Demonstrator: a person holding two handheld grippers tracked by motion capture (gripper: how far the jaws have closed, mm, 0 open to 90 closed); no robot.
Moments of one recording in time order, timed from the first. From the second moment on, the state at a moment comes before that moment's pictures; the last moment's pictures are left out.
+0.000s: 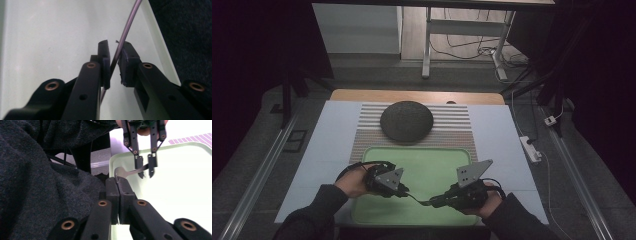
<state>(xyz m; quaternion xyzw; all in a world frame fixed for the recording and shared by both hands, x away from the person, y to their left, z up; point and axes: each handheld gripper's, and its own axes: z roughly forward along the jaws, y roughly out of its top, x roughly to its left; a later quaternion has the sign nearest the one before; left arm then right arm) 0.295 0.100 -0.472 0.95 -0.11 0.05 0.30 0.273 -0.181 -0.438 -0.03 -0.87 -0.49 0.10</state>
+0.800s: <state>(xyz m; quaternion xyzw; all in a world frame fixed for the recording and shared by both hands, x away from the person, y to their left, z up) 0.304 0.114 -0.470 0.96 0.09 -0.04 0.26 0.288 -0.203 -0.441 -0.18 -0.86 -0.47 -0.04</state>
